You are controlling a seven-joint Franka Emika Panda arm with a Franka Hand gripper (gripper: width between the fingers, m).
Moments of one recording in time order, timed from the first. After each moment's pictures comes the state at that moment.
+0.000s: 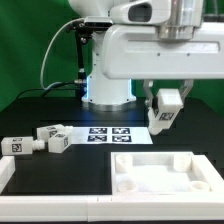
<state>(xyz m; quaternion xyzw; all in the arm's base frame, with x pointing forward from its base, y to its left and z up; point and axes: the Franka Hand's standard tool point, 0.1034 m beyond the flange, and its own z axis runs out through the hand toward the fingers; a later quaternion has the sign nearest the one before) 0.607 0.053 0.144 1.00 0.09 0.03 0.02</state>
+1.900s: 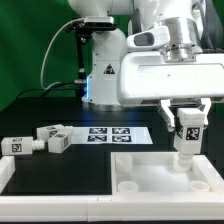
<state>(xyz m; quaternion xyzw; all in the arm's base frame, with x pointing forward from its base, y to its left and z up) 0.627 0.088 0.119 0.94 0.07 0.32 -0.01</state>
